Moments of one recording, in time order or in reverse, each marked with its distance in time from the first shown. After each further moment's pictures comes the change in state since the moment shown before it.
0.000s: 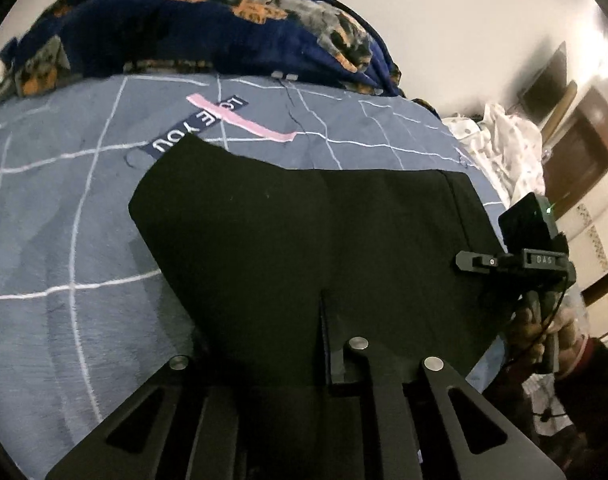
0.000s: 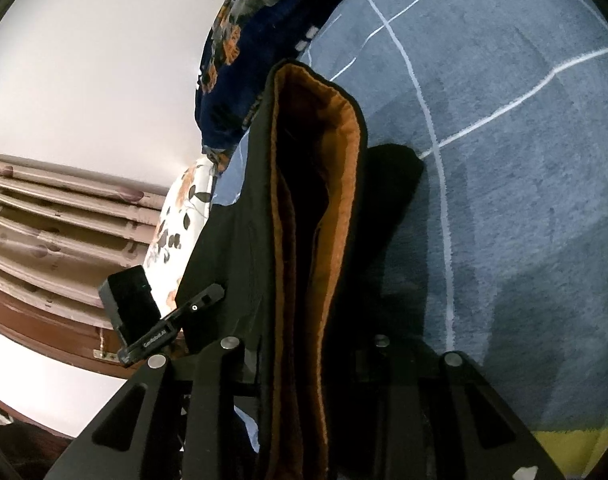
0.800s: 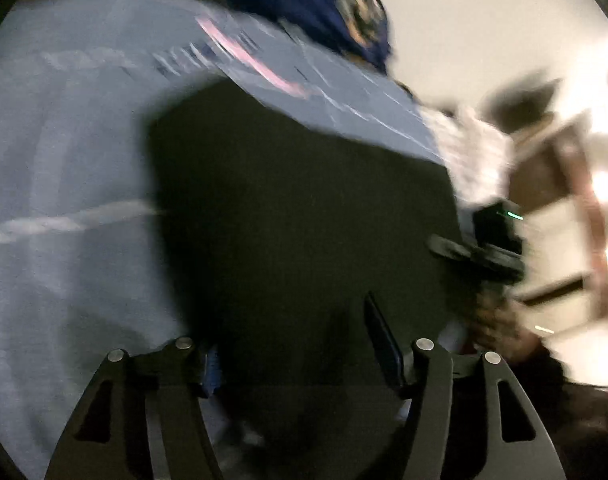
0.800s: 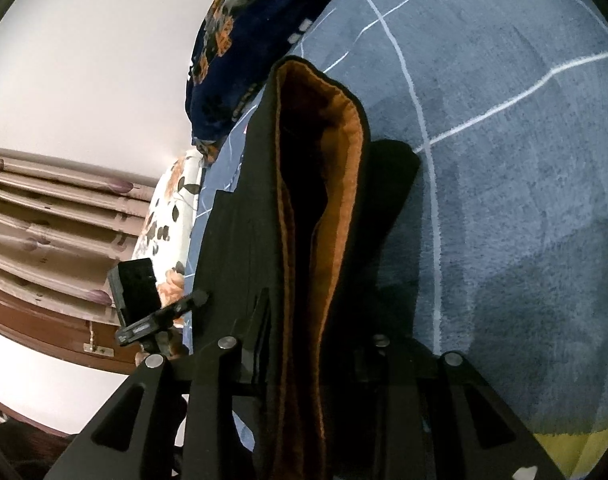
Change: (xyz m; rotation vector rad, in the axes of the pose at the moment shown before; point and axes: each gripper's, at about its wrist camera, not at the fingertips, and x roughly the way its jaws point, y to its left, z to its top) left arm 0.021 0.052 -0.007 -0.172 0.193 -0.315; right arm 0.000 -0.003 0.001 -0.016 0.032 -0.050
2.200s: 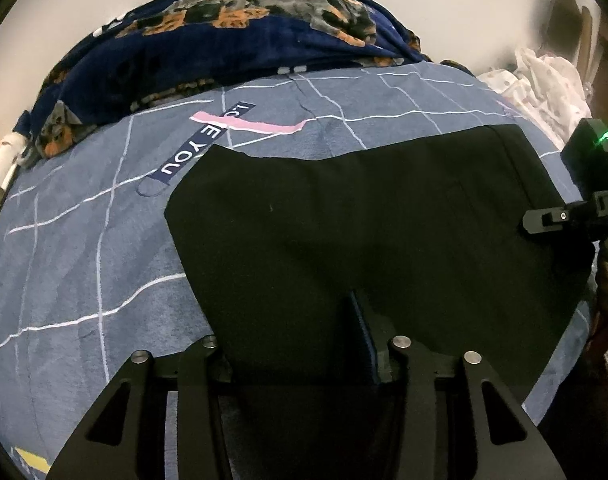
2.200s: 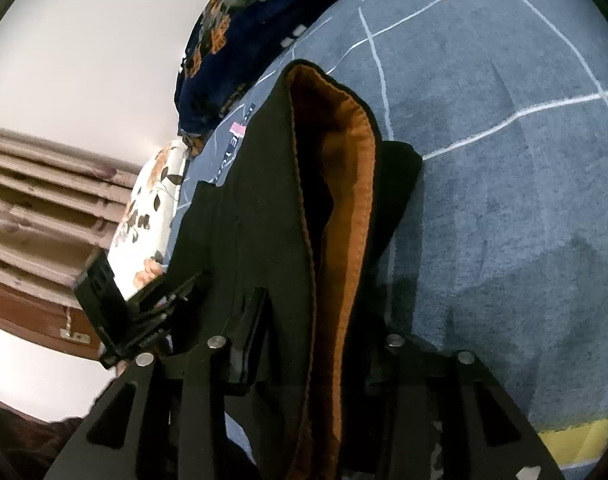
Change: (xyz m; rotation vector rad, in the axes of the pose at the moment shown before) left arm 0.035 -0.077 -0.004 0.312 -0.175 0.601; right arm -0.013 -0.002 0.009 -0.045 0.021 -0.089
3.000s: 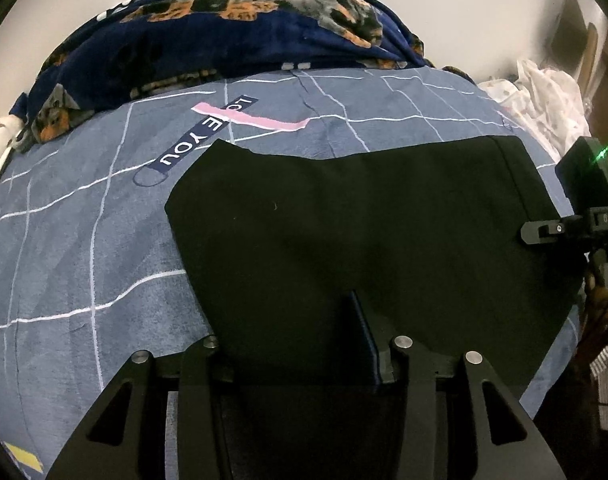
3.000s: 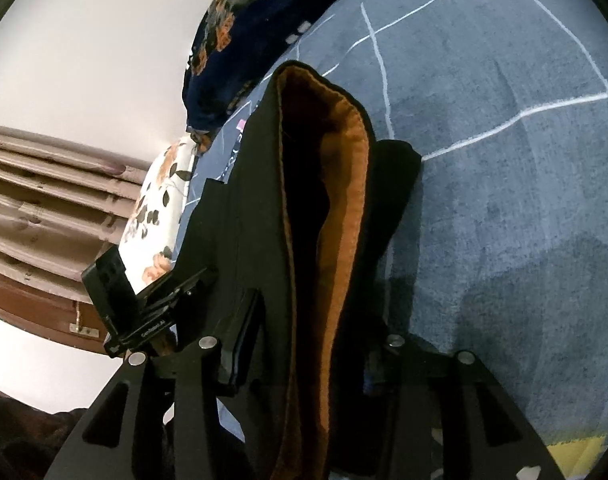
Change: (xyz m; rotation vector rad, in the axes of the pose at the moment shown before) left arm 0.000 0.007 0.001 -0.041 0.012 -0.030; right arm 0.000 -0.004 0.004 -0.012 0.022 0.036
